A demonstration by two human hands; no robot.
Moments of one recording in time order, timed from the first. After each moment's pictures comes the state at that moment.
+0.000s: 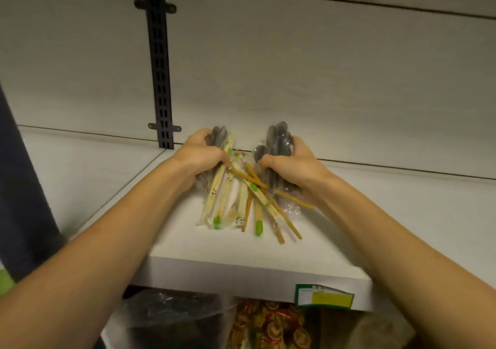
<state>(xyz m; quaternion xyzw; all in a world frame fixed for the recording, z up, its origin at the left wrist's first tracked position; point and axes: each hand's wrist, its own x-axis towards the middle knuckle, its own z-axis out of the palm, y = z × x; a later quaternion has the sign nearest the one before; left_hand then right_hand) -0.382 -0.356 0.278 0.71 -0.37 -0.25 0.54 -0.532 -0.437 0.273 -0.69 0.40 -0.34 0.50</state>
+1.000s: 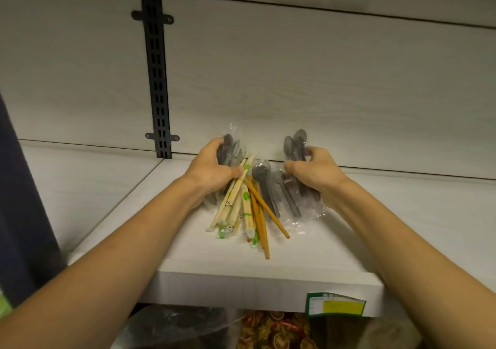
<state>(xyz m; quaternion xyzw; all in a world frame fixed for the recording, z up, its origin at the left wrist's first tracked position) -0.378 -0.370 0.257 0.68 -0.46 -0.21 0.53 -0.550 -0.452 0.275 -0.72 0.46 -0.35 0.40</state>
